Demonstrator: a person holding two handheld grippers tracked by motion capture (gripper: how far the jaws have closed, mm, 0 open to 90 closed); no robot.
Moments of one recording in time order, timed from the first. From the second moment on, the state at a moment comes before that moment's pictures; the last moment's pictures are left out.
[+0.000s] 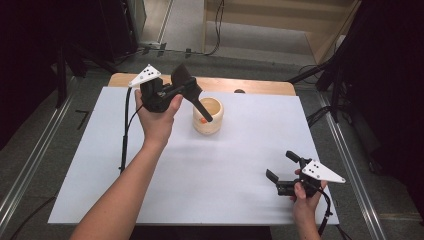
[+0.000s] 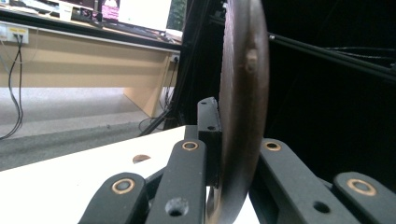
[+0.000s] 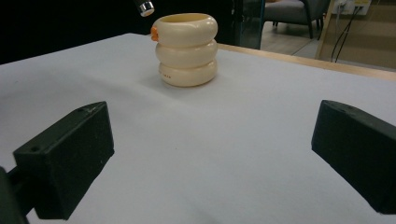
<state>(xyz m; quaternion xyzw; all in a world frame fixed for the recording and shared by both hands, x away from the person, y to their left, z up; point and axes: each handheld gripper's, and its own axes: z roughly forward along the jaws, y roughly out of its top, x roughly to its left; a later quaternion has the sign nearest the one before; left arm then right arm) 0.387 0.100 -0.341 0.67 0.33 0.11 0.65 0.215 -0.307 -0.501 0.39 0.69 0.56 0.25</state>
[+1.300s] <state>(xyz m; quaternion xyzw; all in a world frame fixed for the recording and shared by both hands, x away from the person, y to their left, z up) 0.423 0.093 -0.352 0.65 0.37 0.14 0.65 0.216 -0.305 -0.502 0.39 0.69 0.56 0.24</state>
